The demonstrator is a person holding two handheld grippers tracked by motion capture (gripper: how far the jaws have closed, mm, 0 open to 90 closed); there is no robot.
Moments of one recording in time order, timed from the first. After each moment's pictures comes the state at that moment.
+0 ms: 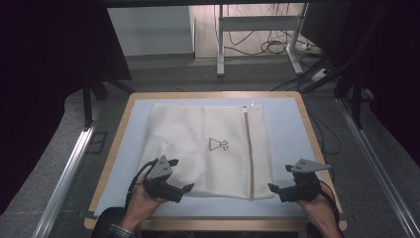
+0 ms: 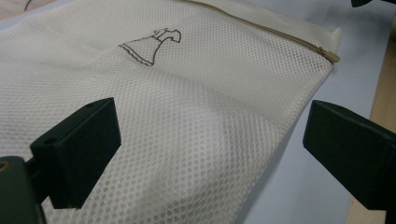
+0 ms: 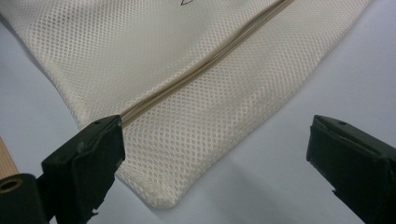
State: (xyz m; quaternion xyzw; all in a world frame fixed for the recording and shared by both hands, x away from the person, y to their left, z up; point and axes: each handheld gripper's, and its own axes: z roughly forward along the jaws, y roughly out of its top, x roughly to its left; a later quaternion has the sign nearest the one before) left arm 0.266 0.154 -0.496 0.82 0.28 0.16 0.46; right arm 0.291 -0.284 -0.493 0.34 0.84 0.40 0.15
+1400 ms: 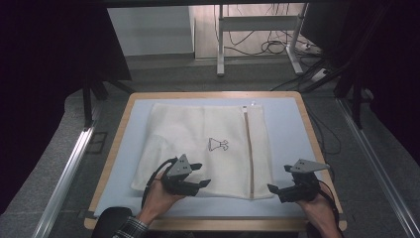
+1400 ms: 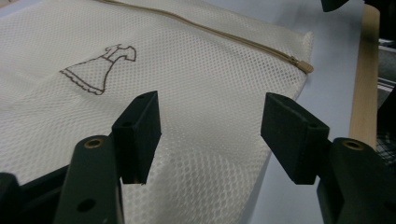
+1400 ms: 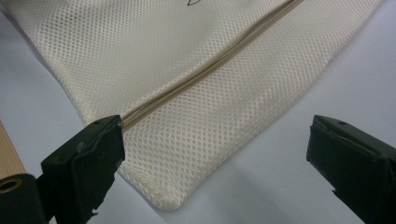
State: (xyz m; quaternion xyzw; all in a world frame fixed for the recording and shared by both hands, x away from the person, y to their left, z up) left arm 0.280 0.110 -0.497 0.85 0.23 0.12 0.46; right arm 0.291 -0.283 -0.493 0.33 0.84 0.40 0.15
